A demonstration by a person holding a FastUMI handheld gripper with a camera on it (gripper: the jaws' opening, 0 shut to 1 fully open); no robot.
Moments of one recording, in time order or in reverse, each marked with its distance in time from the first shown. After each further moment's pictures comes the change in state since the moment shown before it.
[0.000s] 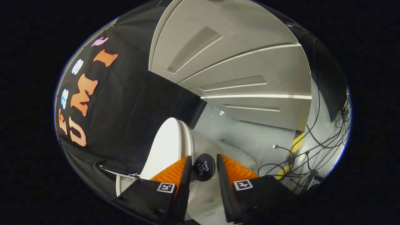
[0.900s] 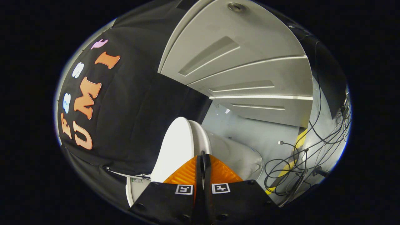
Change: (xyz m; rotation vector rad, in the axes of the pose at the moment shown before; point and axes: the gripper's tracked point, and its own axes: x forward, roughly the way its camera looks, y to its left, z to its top) arm -0.018 0.031 0.020 0.012 -0.068 0.040
